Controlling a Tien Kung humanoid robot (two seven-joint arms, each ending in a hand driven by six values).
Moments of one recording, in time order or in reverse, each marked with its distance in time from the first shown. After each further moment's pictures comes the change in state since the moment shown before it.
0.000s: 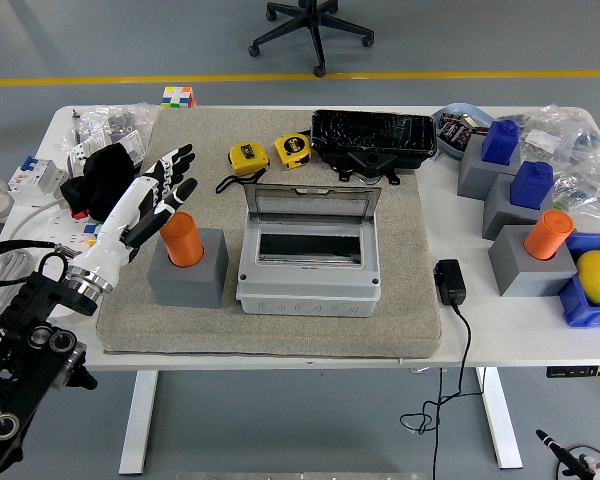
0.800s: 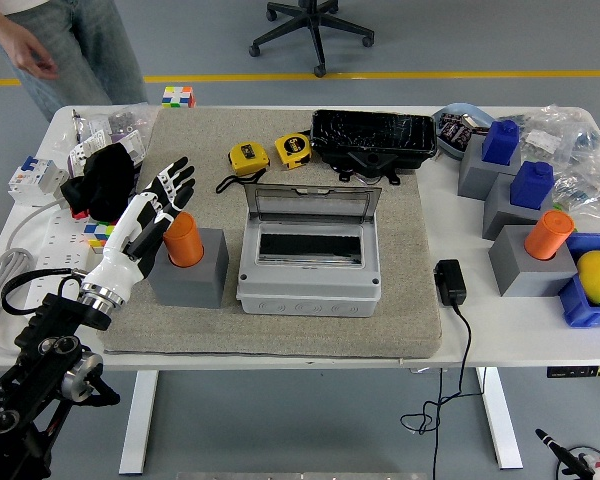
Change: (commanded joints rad) left arm 0.010 -0.035 0.040 0.089 -0.377 -0.054 -0.062; right arm -0.003 0.001 -0.009 0.000 0.001 0.000 -0.001
